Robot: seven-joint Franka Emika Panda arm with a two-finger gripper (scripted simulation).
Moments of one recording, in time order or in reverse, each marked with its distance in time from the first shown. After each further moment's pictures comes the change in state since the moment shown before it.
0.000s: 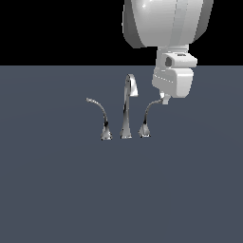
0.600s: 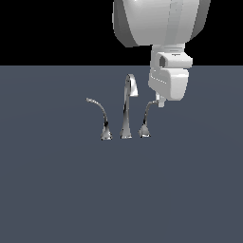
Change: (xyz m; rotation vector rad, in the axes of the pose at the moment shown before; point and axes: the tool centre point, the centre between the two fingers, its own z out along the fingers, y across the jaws) arm -0.024 0.022 0.000 -0.002 0.004 0.021
